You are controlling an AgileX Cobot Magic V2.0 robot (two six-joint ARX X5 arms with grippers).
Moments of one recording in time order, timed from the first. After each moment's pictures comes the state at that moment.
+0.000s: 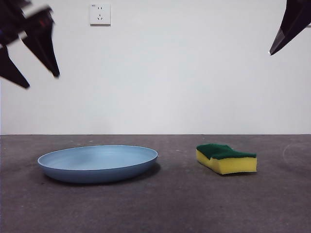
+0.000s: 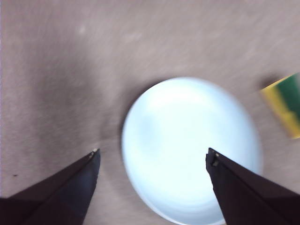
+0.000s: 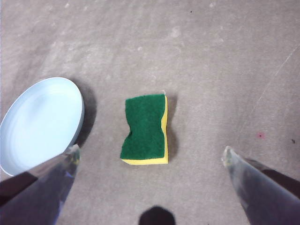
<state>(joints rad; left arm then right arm) -0.14 1.38 1.12 -0.64 0.26 -0.04 0.05 0.99 0.81 -0.51 -0.39 0.08</state>
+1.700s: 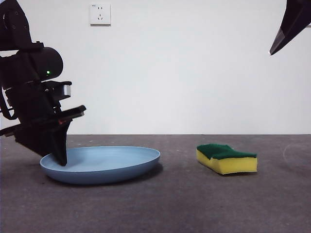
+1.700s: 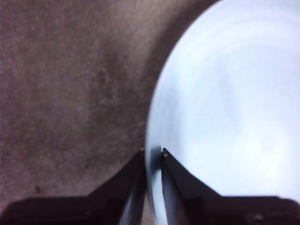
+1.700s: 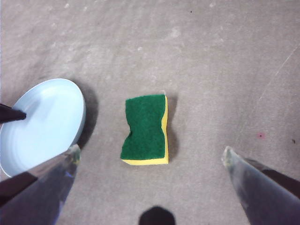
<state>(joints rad) -0.21 1.82 1.14 -0.51 0.22 -0.04 0.05 0.99 0.81 -0.51 -0.39 0.09</state>
